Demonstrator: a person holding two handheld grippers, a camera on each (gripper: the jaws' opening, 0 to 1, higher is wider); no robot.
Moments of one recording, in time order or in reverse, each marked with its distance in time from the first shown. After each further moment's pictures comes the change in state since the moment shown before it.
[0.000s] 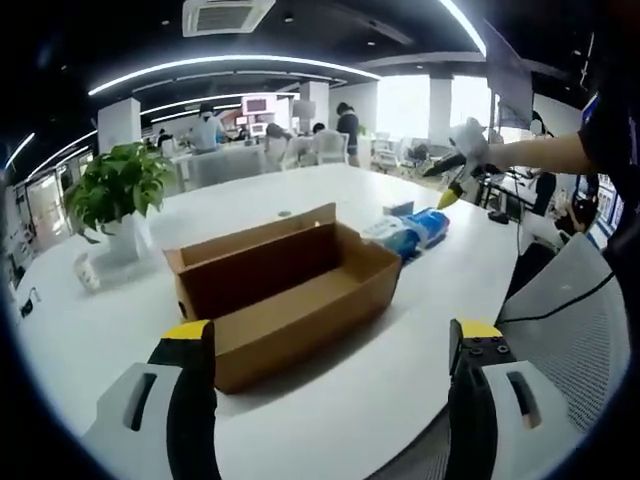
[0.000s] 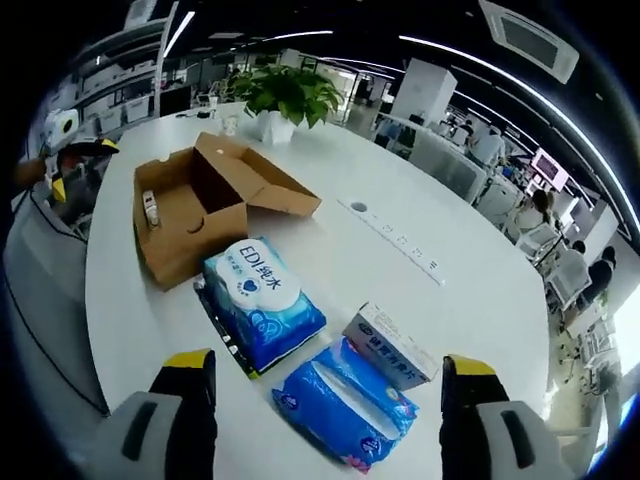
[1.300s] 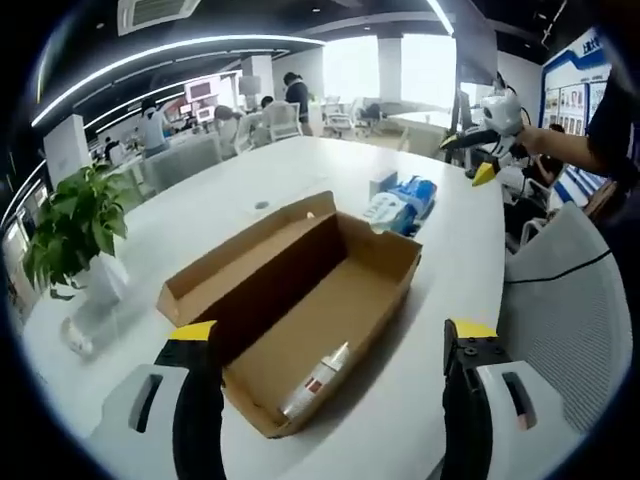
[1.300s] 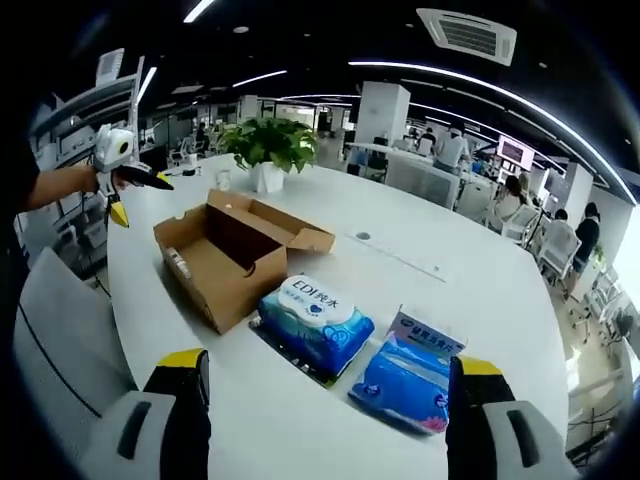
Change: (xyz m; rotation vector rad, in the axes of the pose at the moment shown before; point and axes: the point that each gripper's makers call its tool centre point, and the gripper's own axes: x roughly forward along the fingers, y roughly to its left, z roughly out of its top) left arm 0.044 0.046 0.033 0.204 0.150 -0.187; right arm -0.055 0.075 0.009 0.184 -0.164 -0.031
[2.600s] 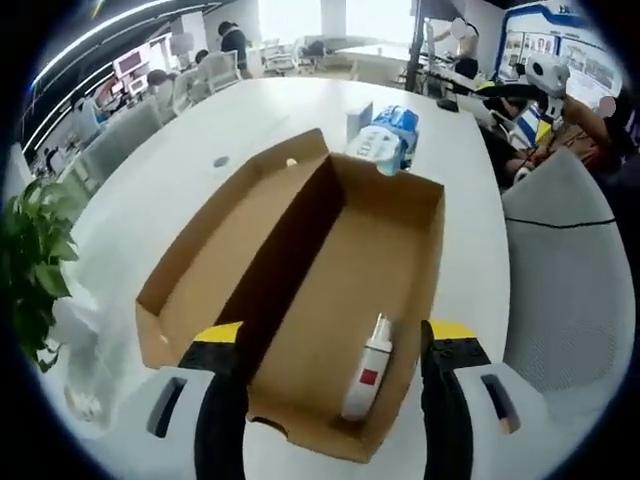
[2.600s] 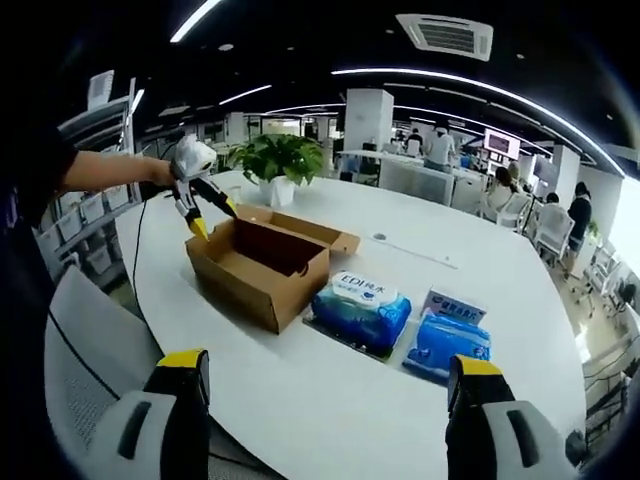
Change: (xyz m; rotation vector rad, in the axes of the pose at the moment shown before) left arm 0.063 0.039 -0.027 0.145 0.335 -0.234; right arm -0.047 0.071 -0.014 0.099 -0.035 -0.010
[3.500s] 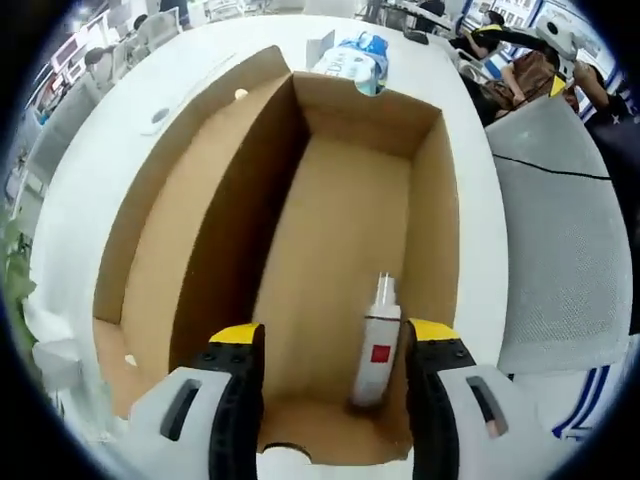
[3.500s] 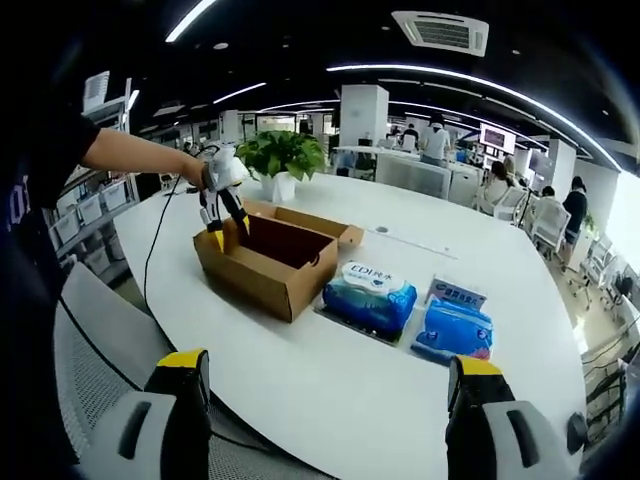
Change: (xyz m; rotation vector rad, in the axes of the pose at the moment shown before) left arm 0.046 -0.011 -0.033 0.127 0.276 -0.175; right arm -0.016 0.016 -0.013 0.009 0.027 -0.026
